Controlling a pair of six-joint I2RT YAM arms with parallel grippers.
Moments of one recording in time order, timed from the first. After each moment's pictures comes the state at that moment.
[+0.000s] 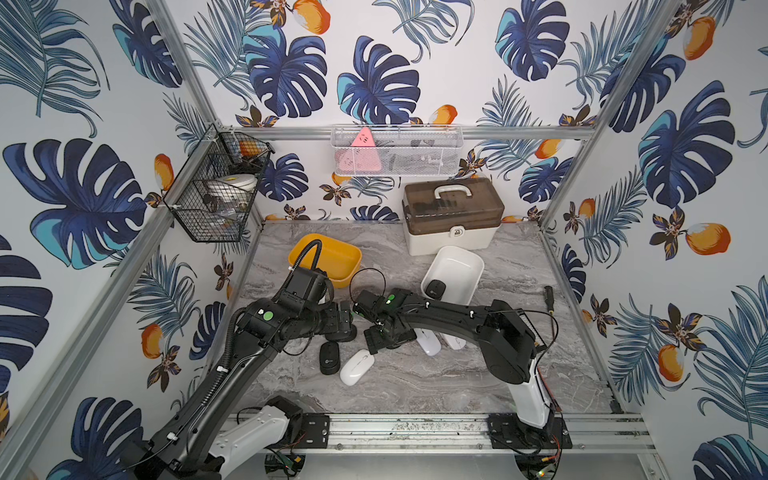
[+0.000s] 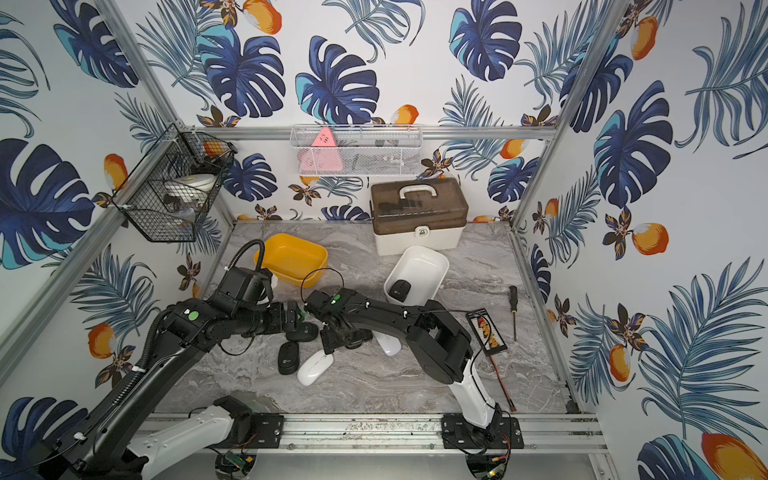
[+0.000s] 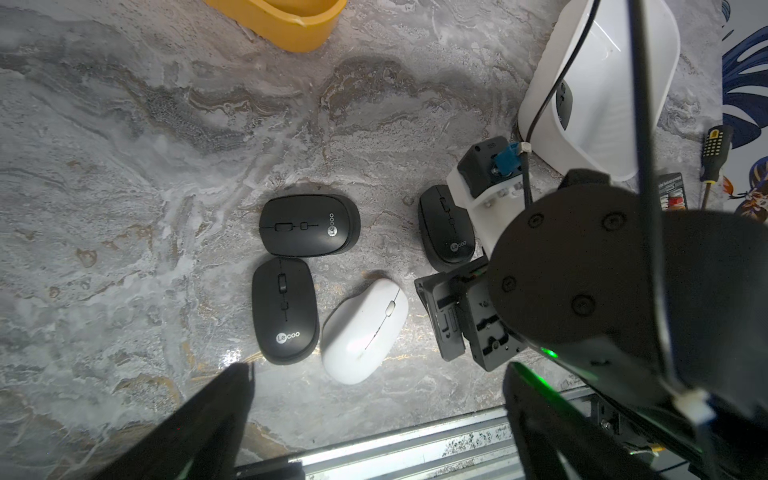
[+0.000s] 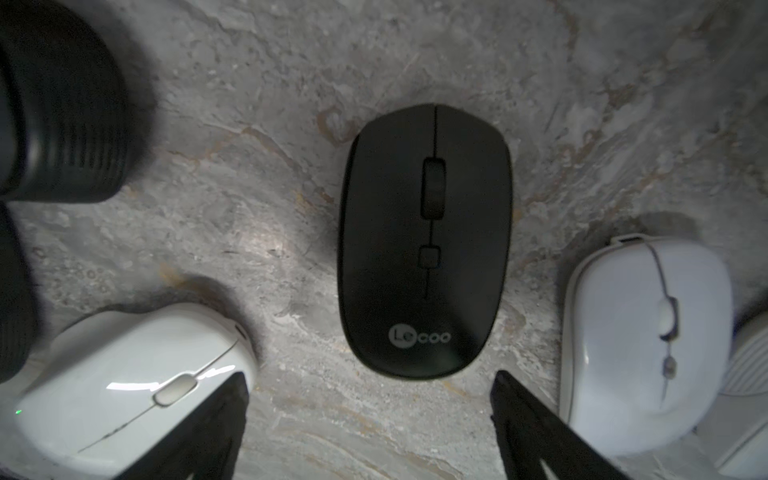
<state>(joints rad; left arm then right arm) -0.39 0.99 1.11 -1.13 0.03 -0.56 1.05 2.10 1.64 -1.02 0.11 0.68</state>
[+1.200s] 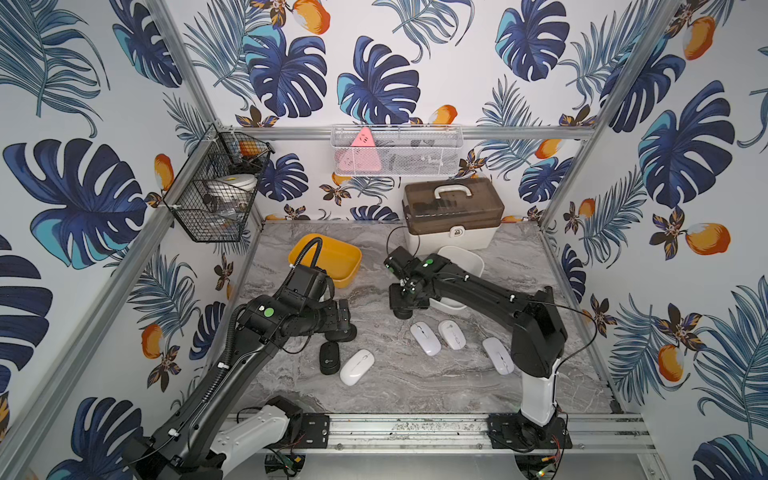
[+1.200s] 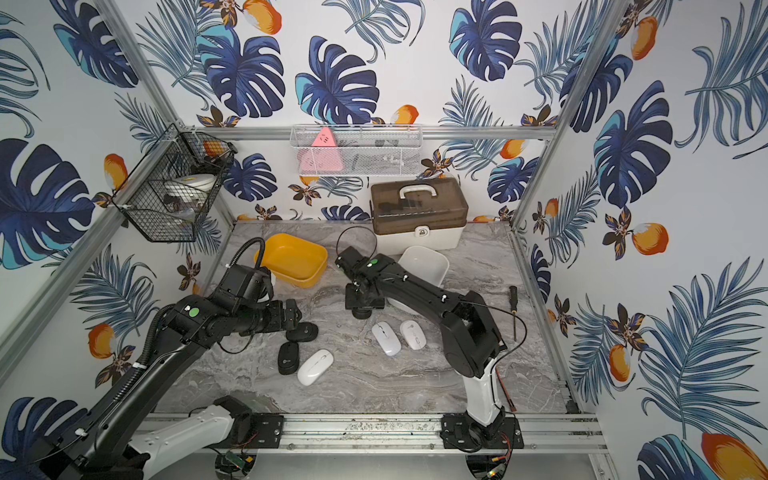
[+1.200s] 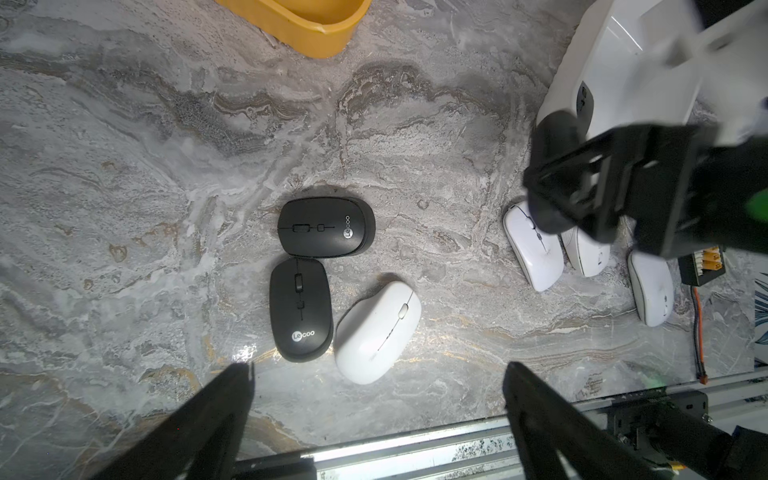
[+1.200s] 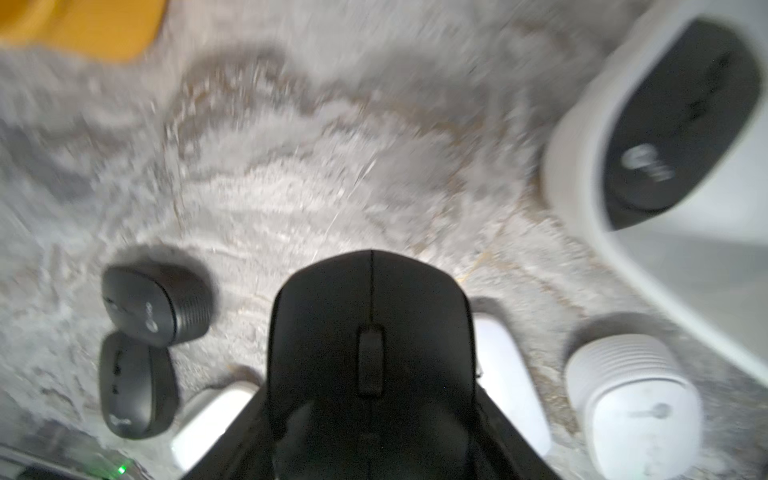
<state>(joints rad) -0.39 1.02 1.14 -1.15 -0.01 -0.55 0.78 1.93 1.68 -0.98 0.08 0.71</state>
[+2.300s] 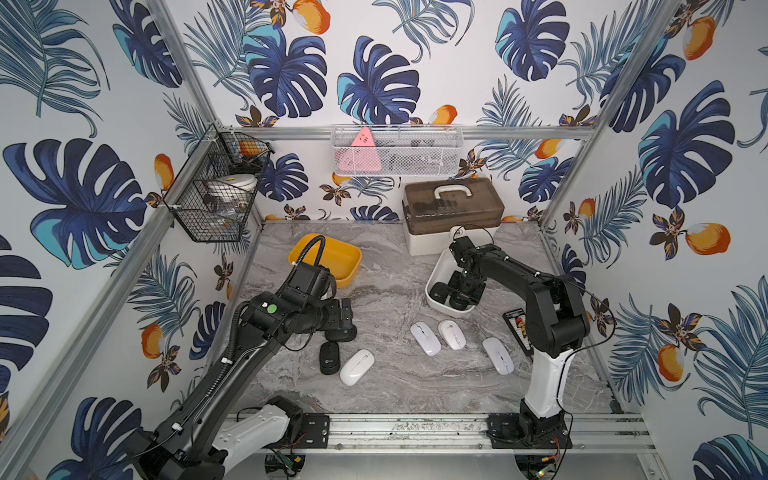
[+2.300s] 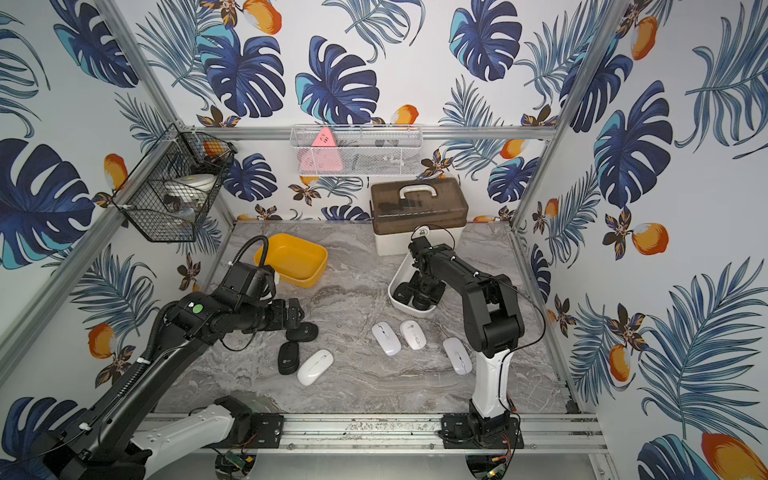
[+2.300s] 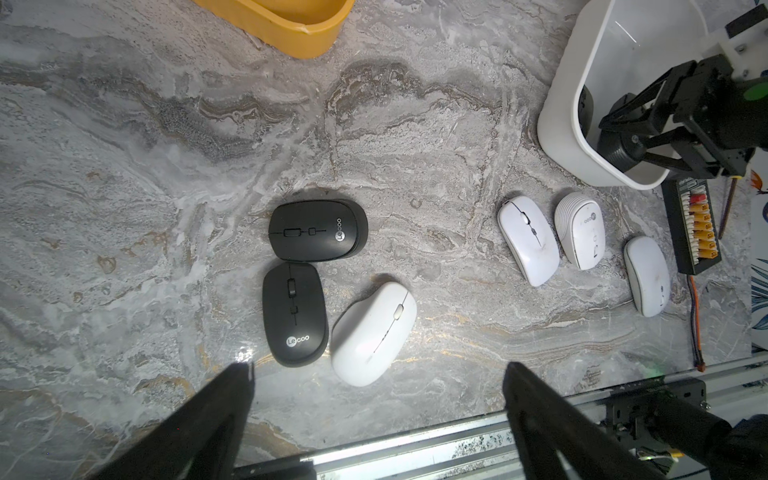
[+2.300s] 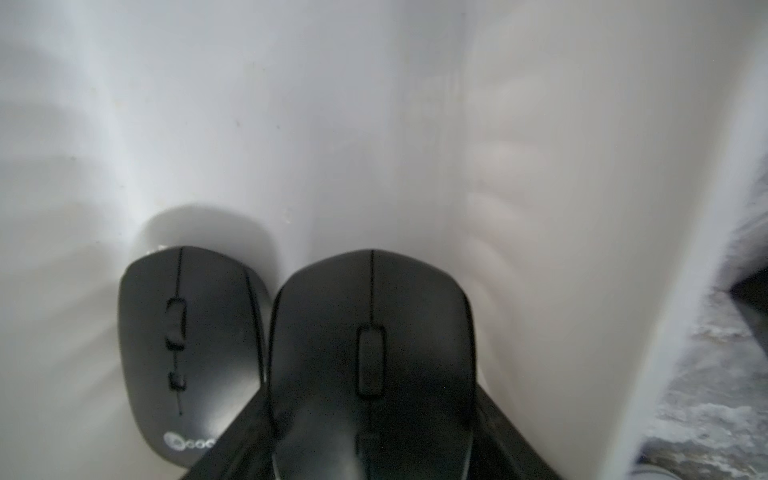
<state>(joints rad) -0.39 1.04 1.14 -1.14 0.01 -0.53 0.34 1.97 1.46 -0.93 0.08 0.81</state>
